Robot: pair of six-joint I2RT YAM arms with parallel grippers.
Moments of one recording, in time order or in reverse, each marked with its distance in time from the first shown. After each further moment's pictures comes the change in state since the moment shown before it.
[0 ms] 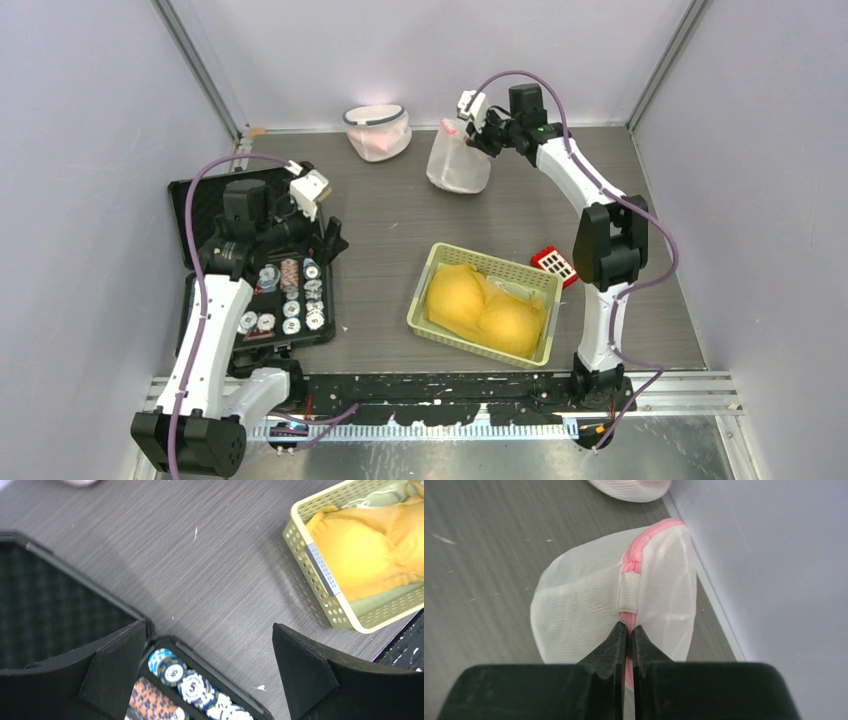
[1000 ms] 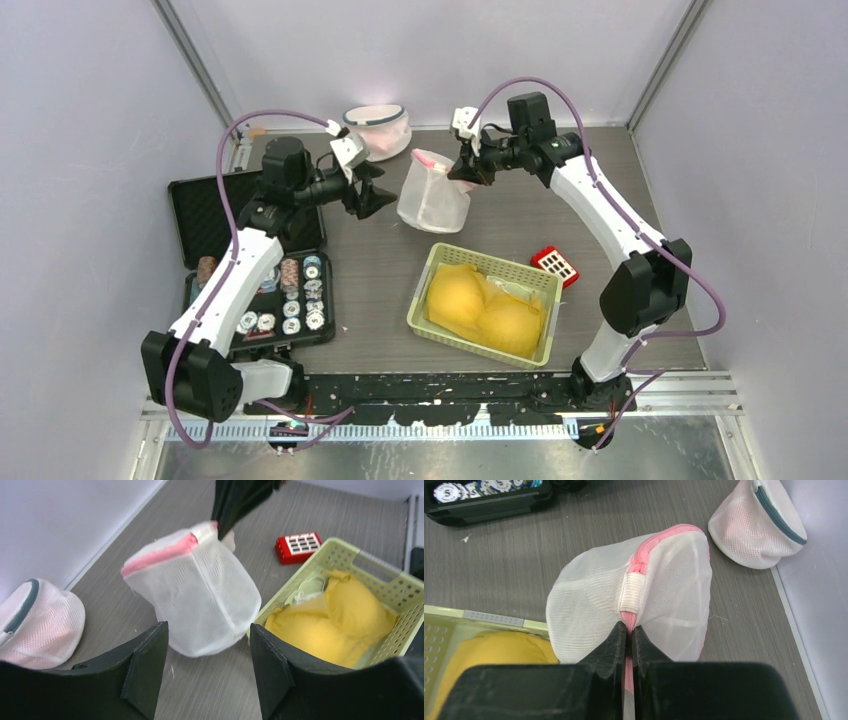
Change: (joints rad) left arm -0.192 0.262 0.068 0.557 0.290 -0.074; right arm 0.109 -0.360 -0.183 -0.279 -0.265 0.053
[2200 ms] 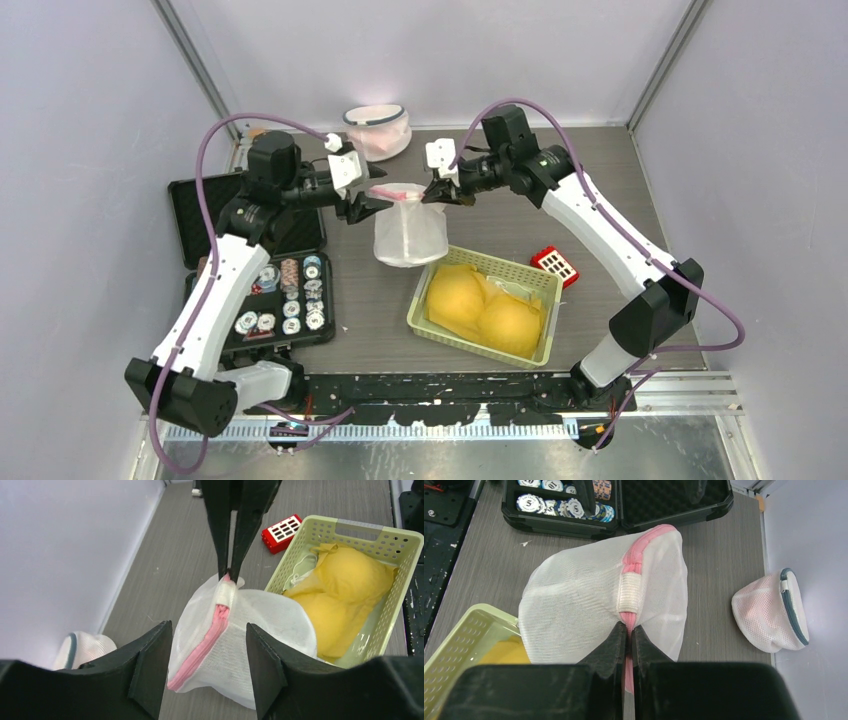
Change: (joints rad) left arm -0.034 -0.048 0.166 -0.264 0.101 0.286; right arm 0.192 -0.116 -0.013 -0.072 -0.039 -0.169
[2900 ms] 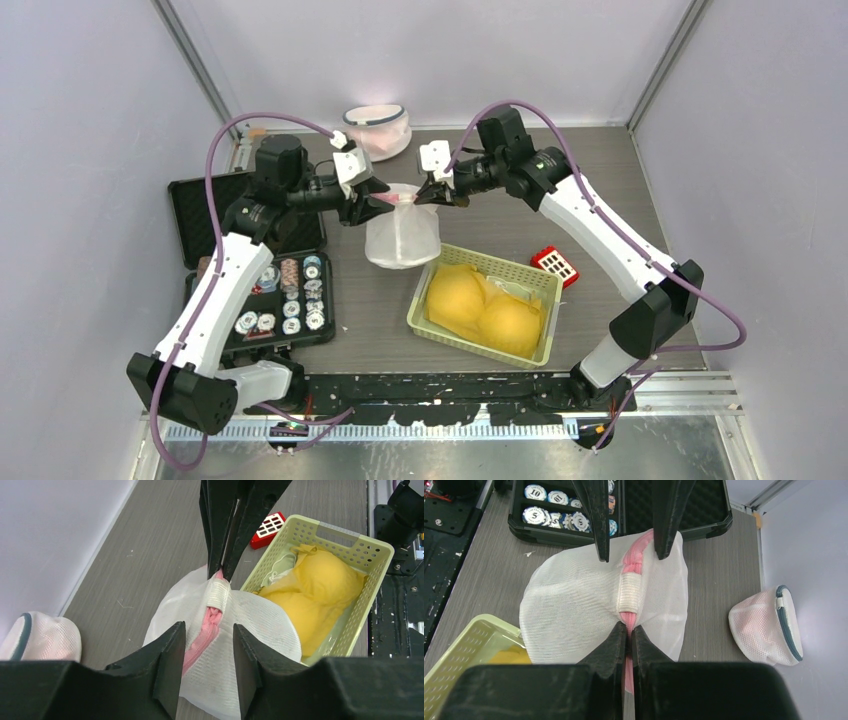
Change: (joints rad) left arm -0.014 -0.005 -0.017 -0.033 -0.016 -0.086; right arm 0.040 -0.004 0.014 0.014 0.000 0.006
